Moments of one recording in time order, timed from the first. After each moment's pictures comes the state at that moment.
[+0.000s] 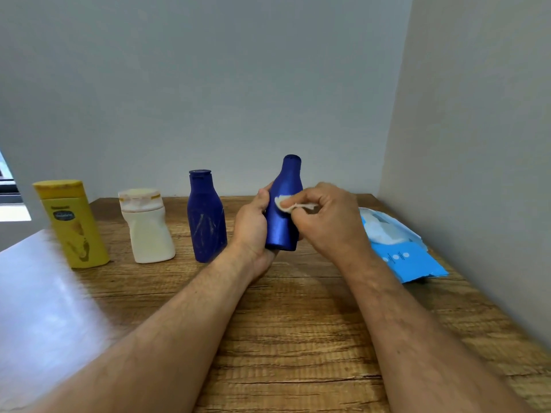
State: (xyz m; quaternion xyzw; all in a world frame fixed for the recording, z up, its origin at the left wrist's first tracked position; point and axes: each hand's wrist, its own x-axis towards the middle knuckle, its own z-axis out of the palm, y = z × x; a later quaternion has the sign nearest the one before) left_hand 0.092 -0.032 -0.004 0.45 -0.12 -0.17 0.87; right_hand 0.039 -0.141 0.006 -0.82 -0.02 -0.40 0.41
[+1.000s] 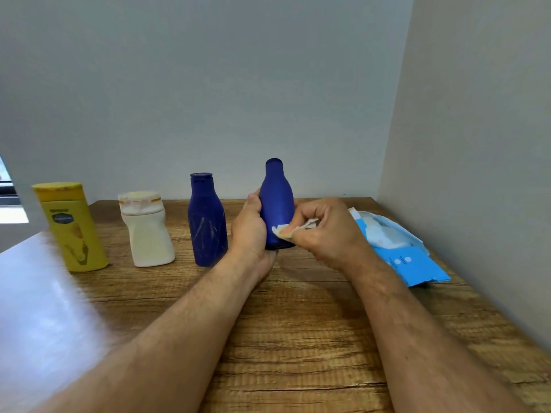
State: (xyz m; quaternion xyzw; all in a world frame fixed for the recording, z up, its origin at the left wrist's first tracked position) left_hand 0.094 -0.036 -0.001 0.42 -0.04 -0.13 0.90; right_hand 0.035 -0.146 0.004 -0.84 -0.09 -0.28 0.44
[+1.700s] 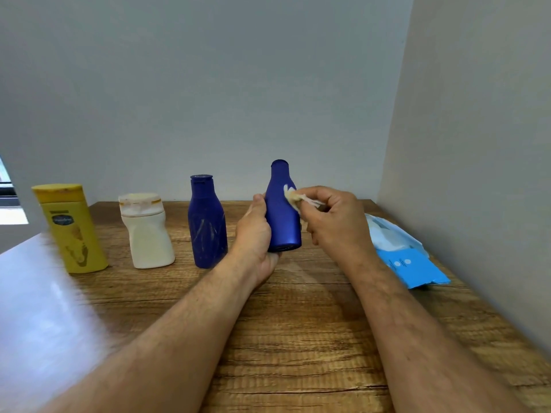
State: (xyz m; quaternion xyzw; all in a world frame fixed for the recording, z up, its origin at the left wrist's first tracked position) left_hand 0.096 -0.037 -0.003 0.42 -0.05 -0.15 0.89; right_hand 0.036 -0.141 0.013 -0.78 -0.01 -0.36 0.51
